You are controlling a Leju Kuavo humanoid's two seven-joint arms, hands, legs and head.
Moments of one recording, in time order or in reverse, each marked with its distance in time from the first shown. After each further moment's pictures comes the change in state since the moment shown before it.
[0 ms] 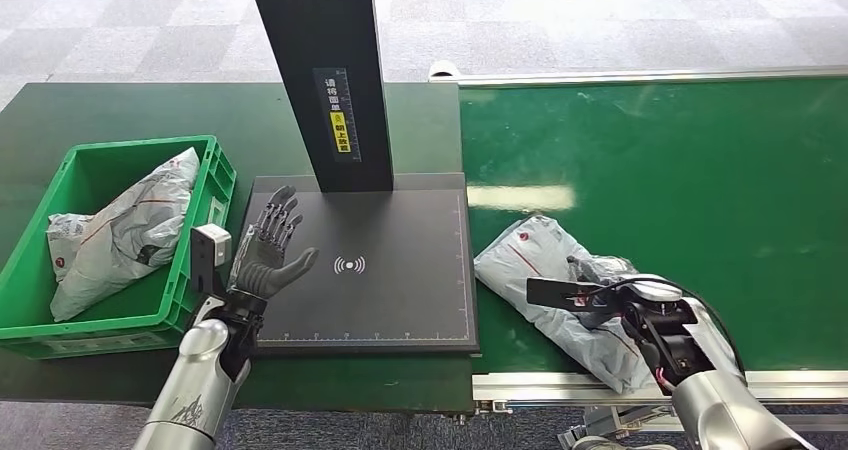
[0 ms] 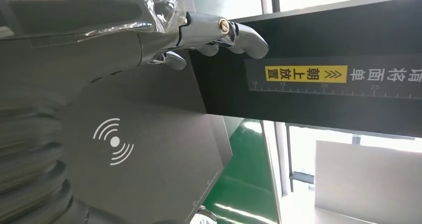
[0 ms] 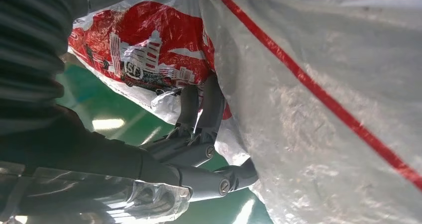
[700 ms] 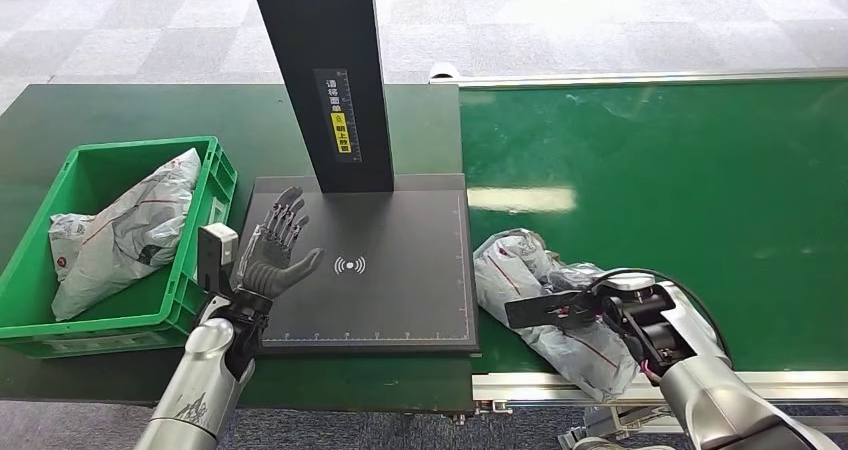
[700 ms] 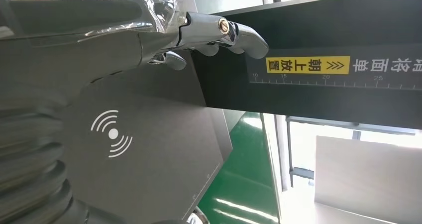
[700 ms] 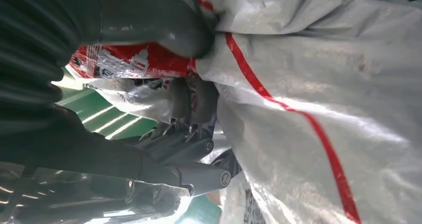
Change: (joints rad) left arm -0.011 0.003 -0.027 0.026 0.020 0.008 -0.004; right arm -0.063 0.007 0.211 0.027 -0.038 0.139 -0.149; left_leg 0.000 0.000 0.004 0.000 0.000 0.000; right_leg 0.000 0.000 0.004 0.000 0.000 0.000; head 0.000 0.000
